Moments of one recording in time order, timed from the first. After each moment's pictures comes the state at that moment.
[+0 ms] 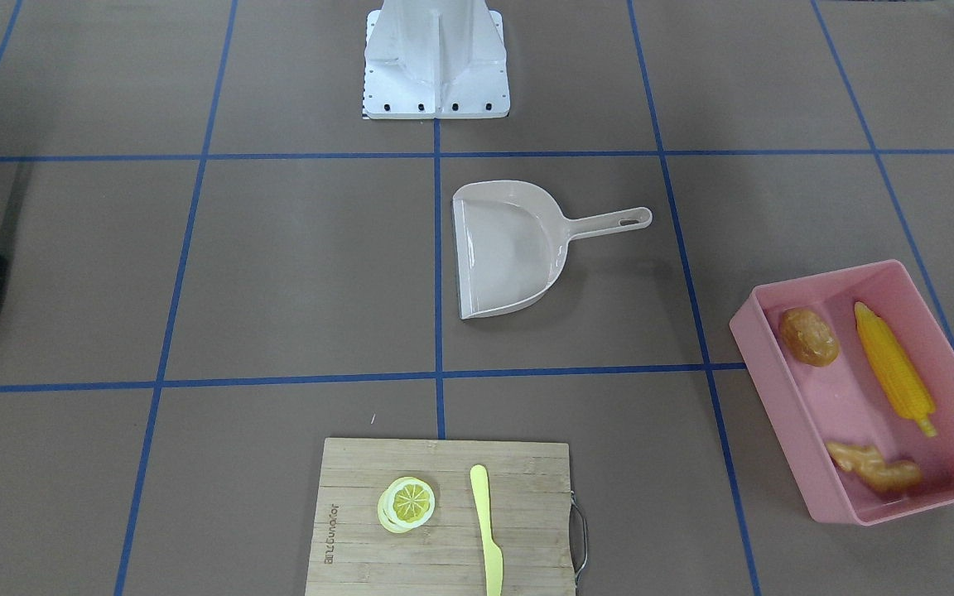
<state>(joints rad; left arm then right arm) -1.71 -1.53 -1.83 -1.36 -2.36 0.21 1.50 -1.68 1.71 -1.54 2.20 0.12</state>
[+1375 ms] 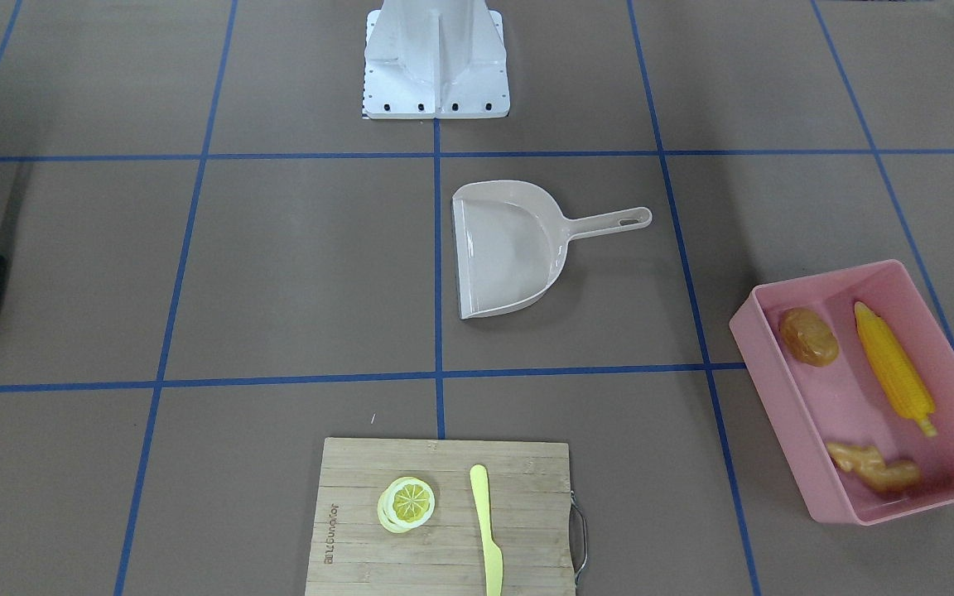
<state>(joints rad) -1.63 -1.37 -1.70 -1.60 -2.36 0.00 1.50 -1.68 1.71 -1.54 2.20 0.12</state>
